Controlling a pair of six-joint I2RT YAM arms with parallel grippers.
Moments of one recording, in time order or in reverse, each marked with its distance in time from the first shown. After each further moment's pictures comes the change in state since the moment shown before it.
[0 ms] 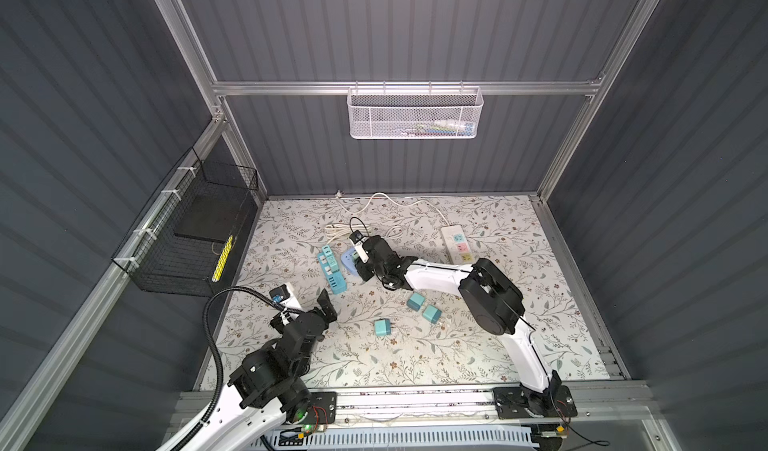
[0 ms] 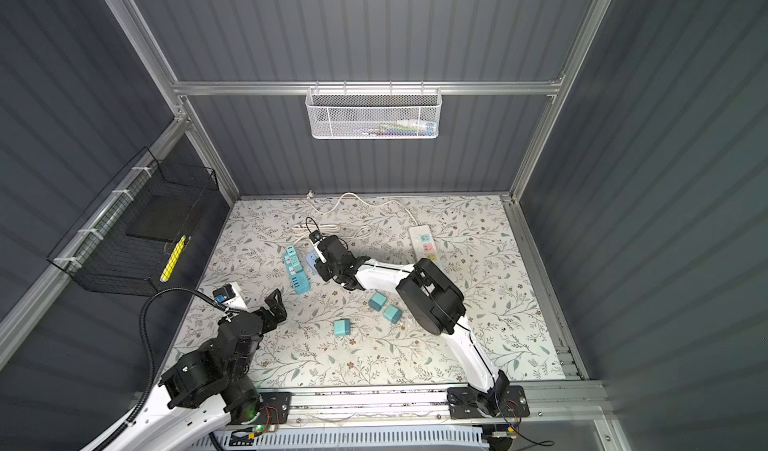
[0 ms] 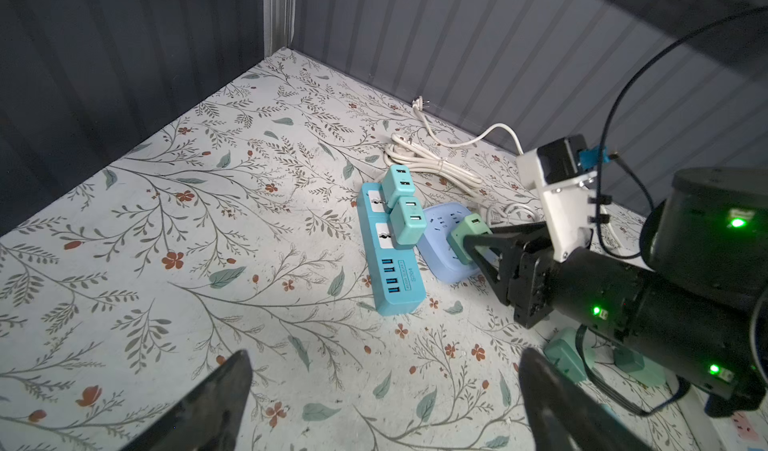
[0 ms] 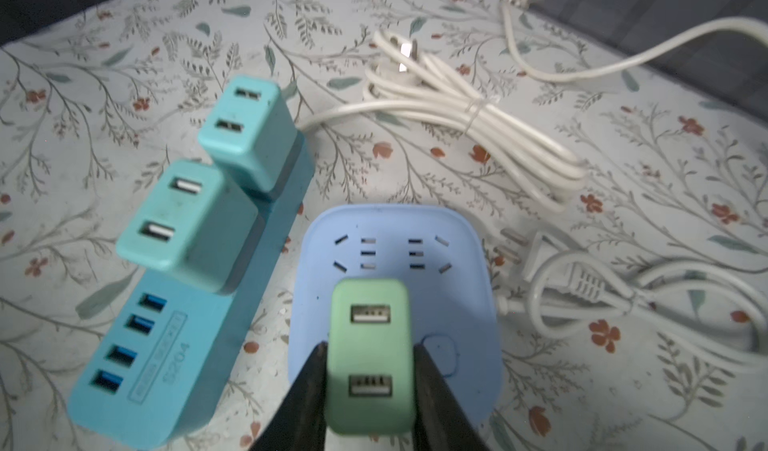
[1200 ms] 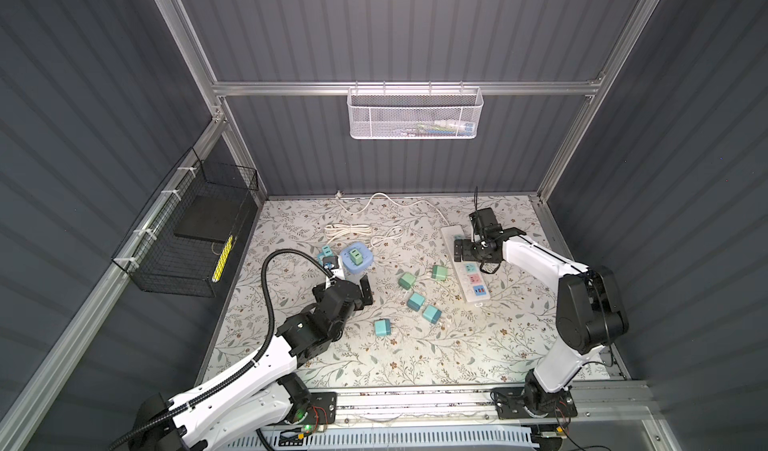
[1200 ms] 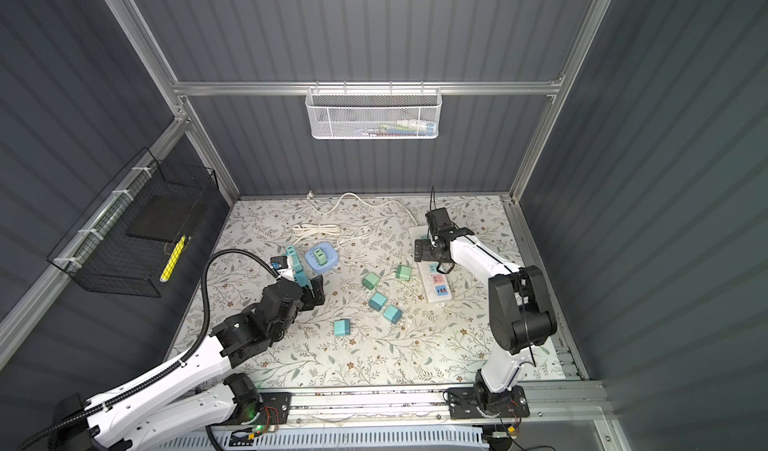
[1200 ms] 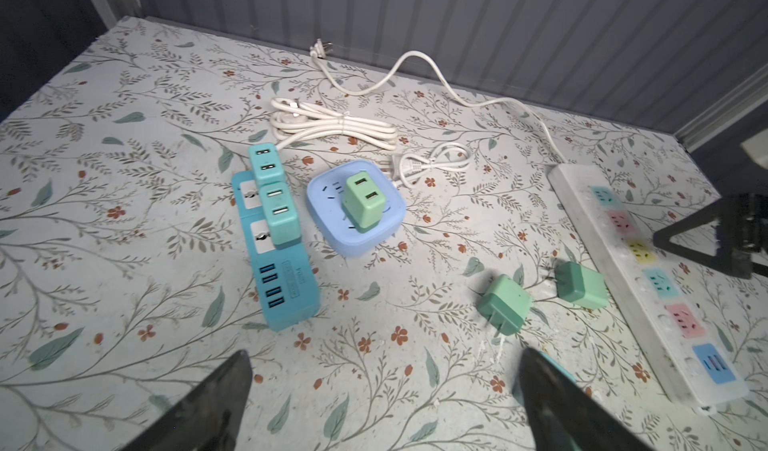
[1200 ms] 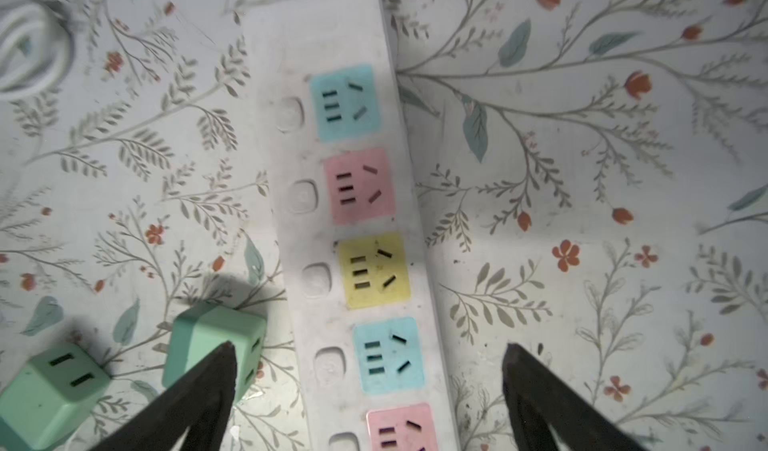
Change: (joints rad) left arm 0.000 0.526 0.153 0.357 0.241 0.190; right arm -0.608 -0.509 -0.369 -0.595 -0.013 0.241
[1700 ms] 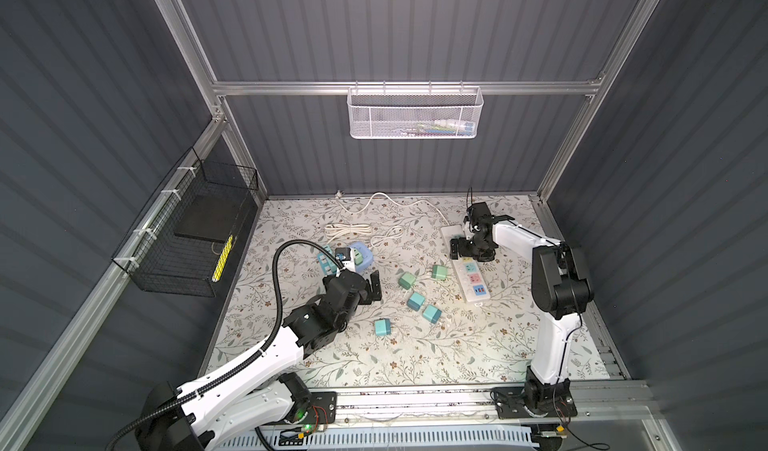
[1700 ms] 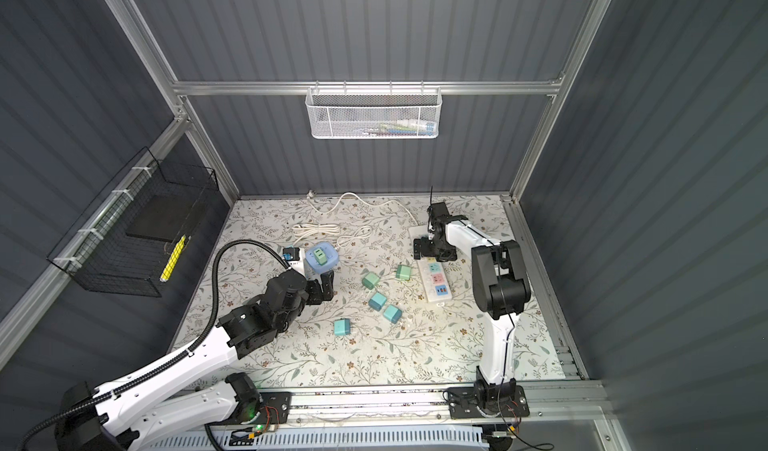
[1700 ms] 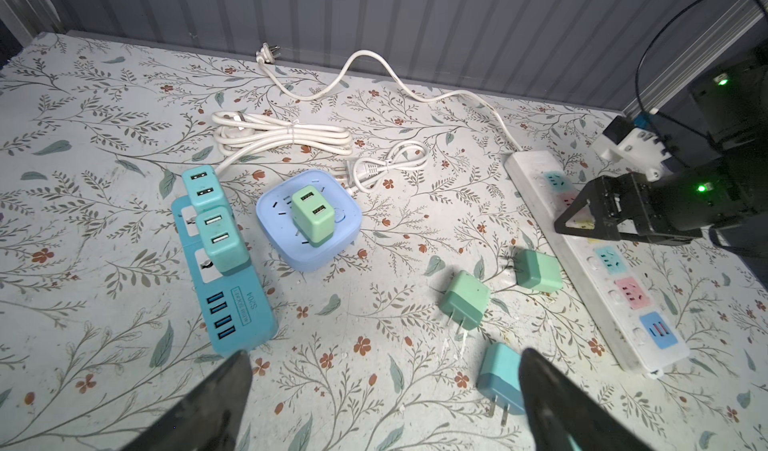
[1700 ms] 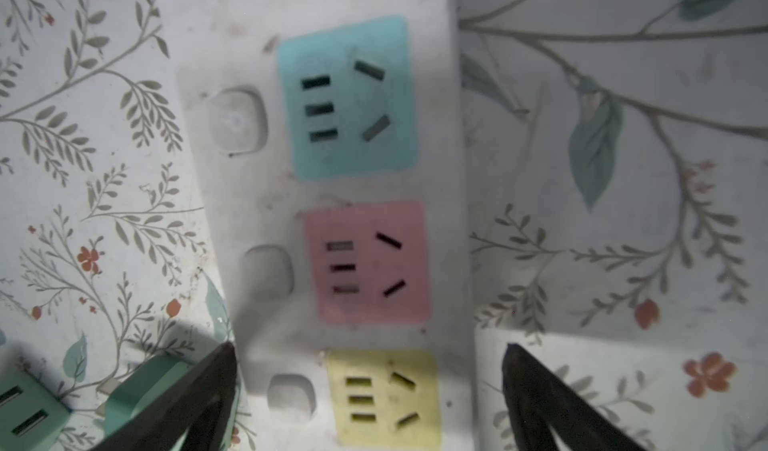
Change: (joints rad) left arm 0.009 0.050 0.056 0.034 0.084 0.069; right arm -0.062 0.283 0.237 -0.127 -0.182 -0.090
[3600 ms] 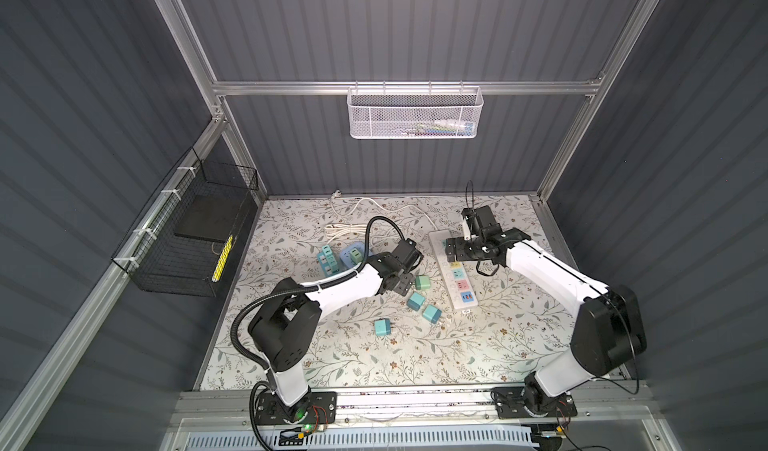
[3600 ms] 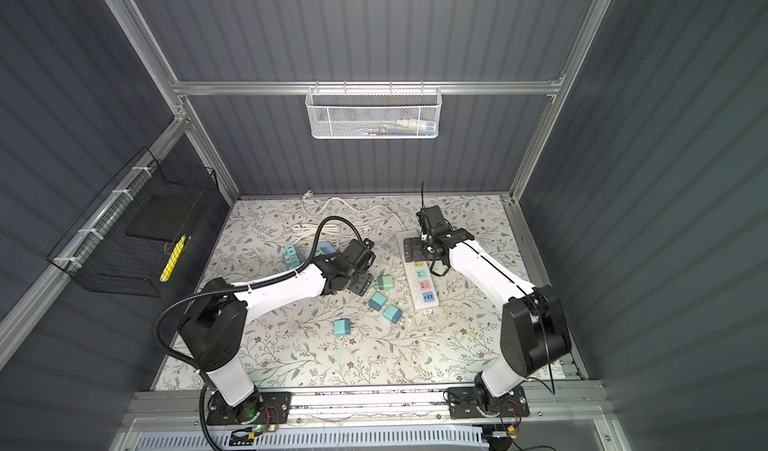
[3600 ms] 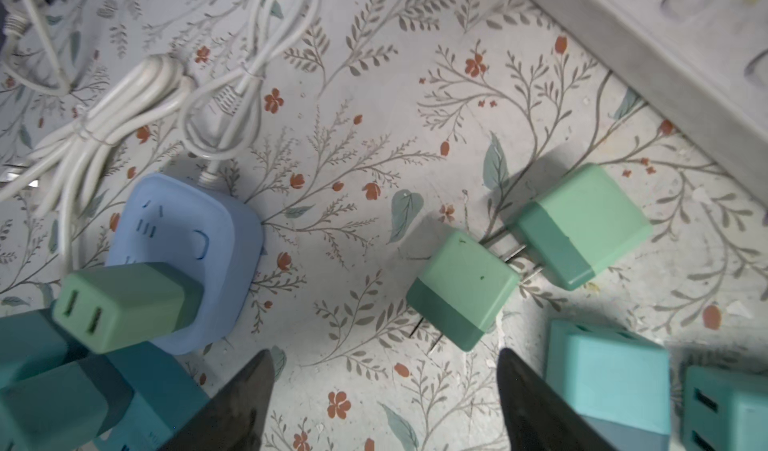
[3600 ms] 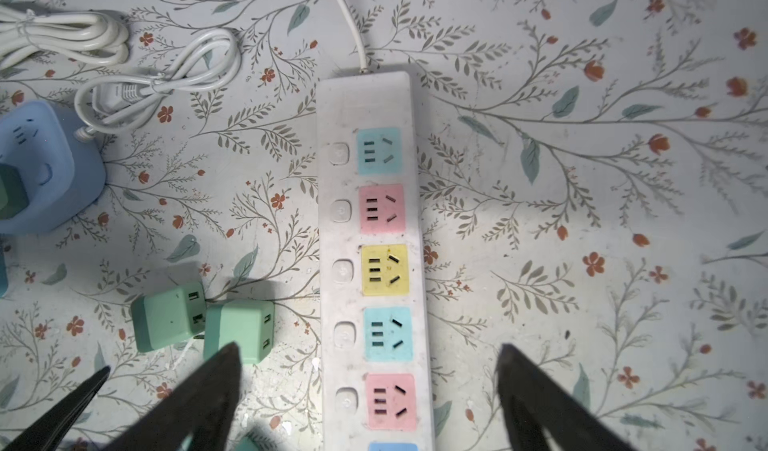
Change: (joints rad) left arm 0.014 0.822 0.545 -0.251 0.169 0.448; right arm 0.165 -0.479 -0.270 0.119 0.157 0.090
